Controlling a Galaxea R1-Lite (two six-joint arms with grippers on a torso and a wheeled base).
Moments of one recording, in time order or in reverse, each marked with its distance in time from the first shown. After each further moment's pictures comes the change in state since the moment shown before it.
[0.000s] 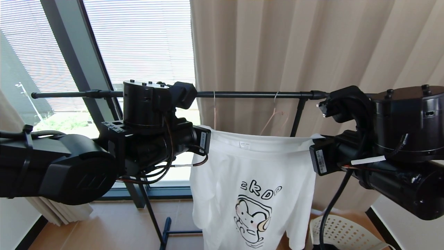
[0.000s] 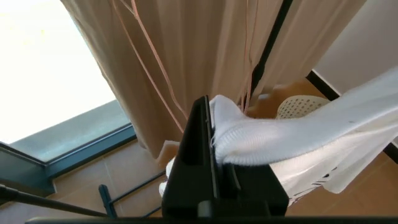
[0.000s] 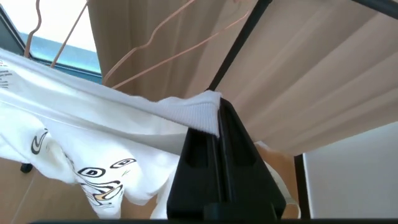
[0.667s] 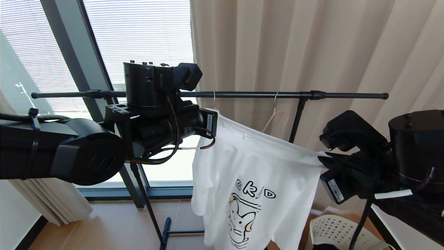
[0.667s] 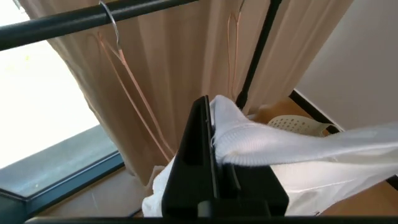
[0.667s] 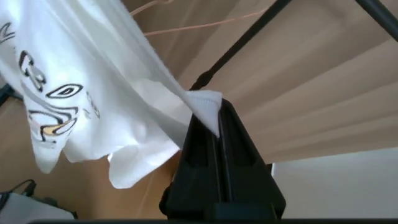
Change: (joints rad) left arm 0.002 0.043 -0.140 -0.003 -0.071 0.006; right arm 0.051 -0.086 0.131 0.024 0.049 -0.189
